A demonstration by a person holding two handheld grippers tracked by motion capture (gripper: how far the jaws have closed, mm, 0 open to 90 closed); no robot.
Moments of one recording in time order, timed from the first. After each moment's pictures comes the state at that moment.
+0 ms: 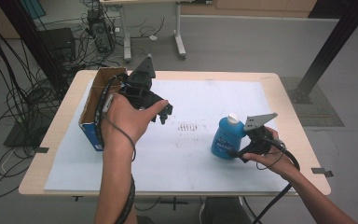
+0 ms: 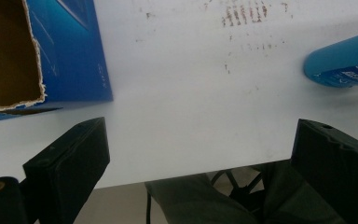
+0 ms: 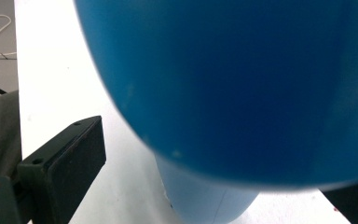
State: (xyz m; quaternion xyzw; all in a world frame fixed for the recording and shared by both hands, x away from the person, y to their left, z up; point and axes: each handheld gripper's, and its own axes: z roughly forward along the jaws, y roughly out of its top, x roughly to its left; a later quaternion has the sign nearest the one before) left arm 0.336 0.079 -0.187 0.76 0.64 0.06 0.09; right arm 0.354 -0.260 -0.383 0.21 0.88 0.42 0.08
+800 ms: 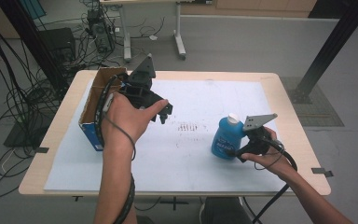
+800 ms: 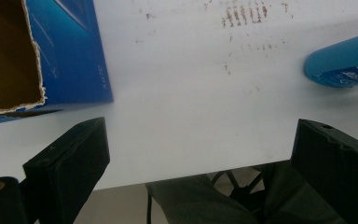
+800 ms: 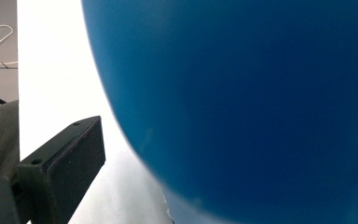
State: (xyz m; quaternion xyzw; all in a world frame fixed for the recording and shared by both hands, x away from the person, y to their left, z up) left arm 0.338 0.079 -0.187 0.76 0.64 0.07 0.09; right arm 0.353 -0.256 -0.385 0.21 0.87 0.43 0.08
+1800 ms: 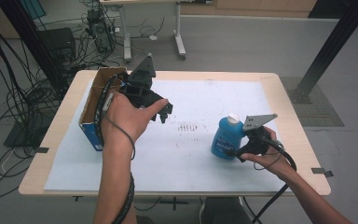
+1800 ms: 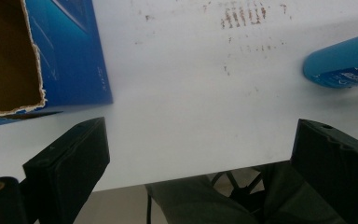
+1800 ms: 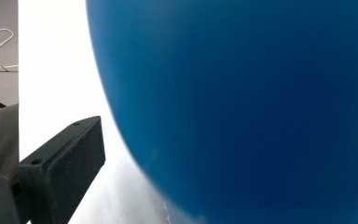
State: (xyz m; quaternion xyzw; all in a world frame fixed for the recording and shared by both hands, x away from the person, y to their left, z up) left arm 0.339 0.080 -0.186 0.76 0.64 0.06 0.09; right arm 0.353 -0.255 -0.384 0.21 0.87 0.44 0.09
